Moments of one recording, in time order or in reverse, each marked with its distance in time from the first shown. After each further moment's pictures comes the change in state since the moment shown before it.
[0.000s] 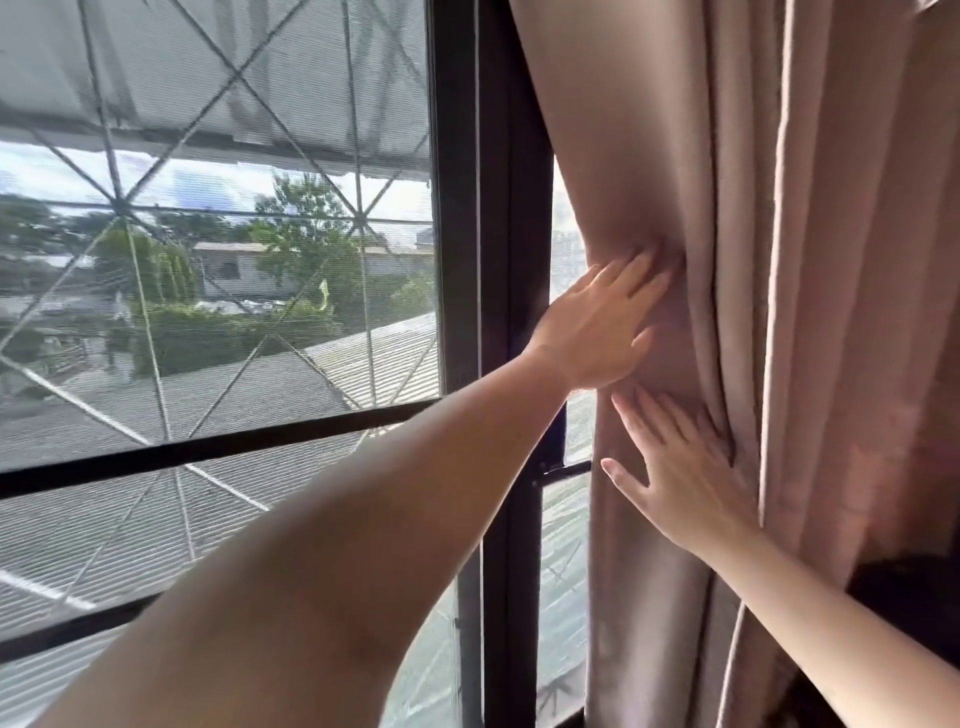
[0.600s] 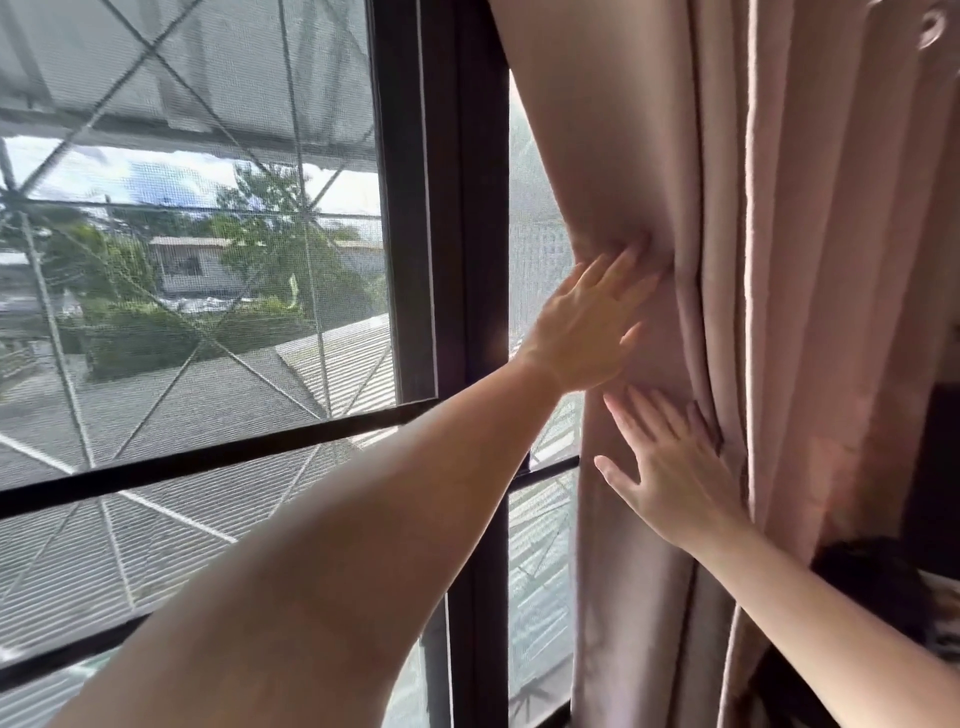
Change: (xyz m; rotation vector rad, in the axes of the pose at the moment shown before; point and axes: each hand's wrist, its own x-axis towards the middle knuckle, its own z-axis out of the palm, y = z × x) left_hand 0.022 0.016 0.029 -0.060 0.045 -0.013; right_hand 0.003 0.033 0.007 -0.044 -0.013 0.020
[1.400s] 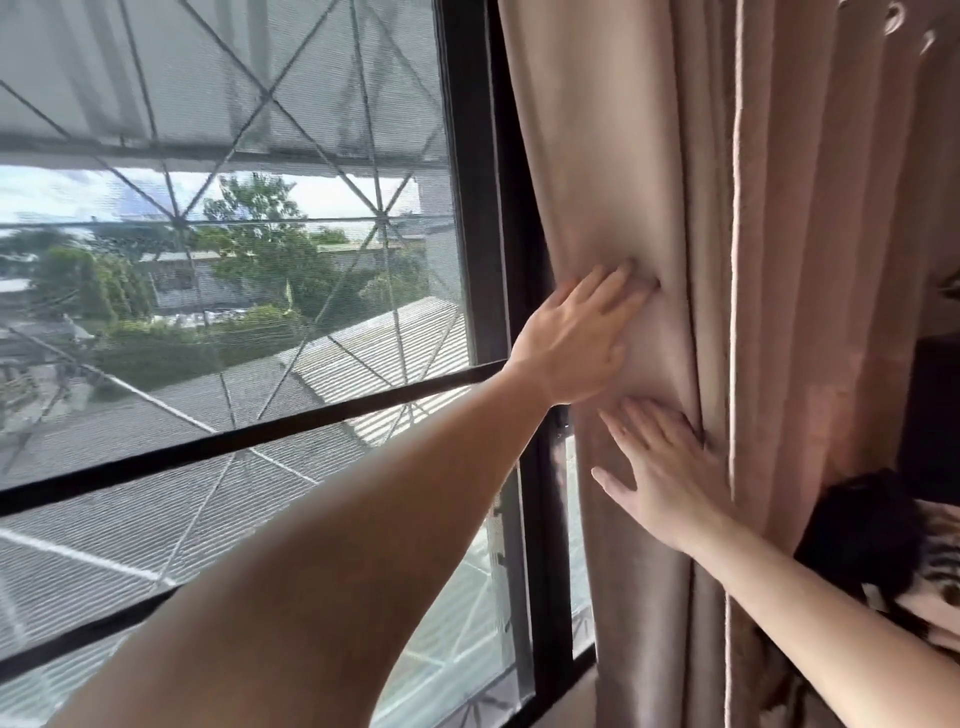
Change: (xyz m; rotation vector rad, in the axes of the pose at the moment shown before) left_hand -0.108 -0.006 -0.094 0.060 -0.065 0.089; right_hand -0.076 -0.116 -0.046 -0.019 -0.055 0.053
